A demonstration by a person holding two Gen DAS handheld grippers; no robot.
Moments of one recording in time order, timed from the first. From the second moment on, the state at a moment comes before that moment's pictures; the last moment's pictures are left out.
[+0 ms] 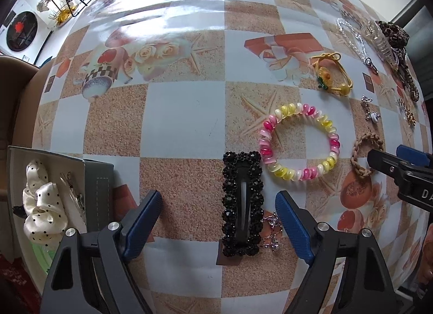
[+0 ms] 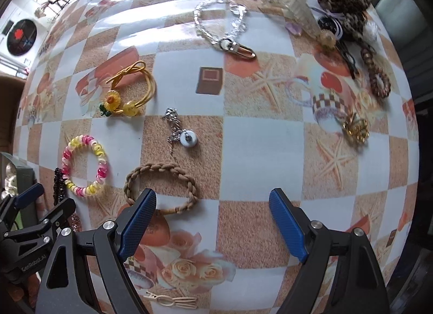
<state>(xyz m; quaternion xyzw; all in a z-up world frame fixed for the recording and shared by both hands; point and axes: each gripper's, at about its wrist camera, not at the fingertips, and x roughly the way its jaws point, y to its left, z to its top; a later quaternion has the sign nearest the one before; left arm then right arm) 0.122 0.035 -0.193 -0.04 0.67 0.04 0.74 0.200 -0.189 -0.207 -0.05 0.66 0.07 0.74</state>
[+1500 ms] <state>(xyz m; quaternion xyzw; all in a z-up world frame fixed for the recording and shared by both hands) 0.069 0.037 -0.085 -0.06 0.60 -0.02 0.80 0.151 -0.179 -0.140 0.02 0.64 0.11 0.76</state>
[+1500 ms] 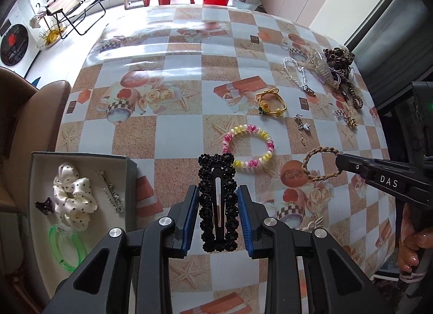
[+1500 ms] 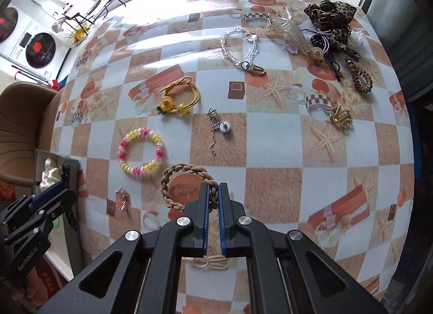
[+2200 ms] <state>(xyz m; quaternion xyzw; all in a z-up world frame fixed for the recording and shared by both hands) -0.022 0.122 -0.062 -0.11 0.58 0.05 0.80 0.112 -0.086 -0.097 -0.02 0.63 0.20 0.75</state>
